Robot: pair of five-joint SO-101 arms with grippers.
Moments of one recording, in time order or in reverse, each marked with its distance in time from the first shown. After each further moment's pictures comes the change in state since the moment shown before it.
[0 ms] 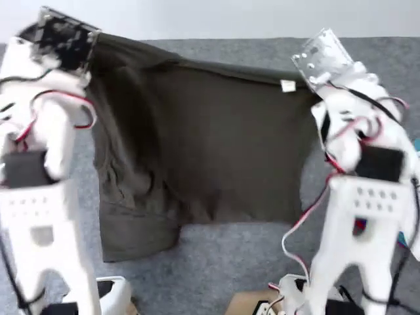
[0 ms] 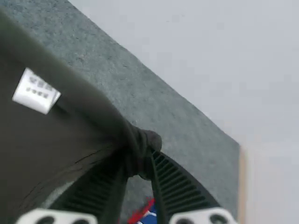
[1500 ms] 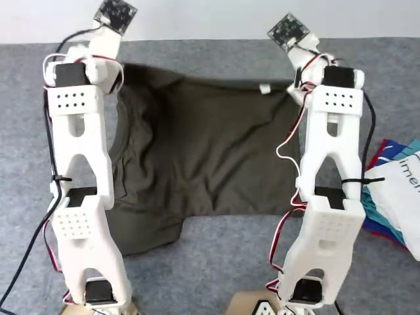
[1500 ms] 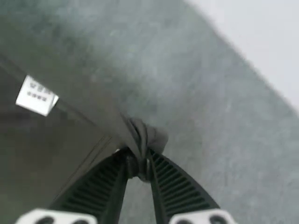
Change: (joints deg) left arm 1.0 61.0 -56.8 35.6 -0.1; right arm -3.2 57.7 -49.7 15.5 1.1
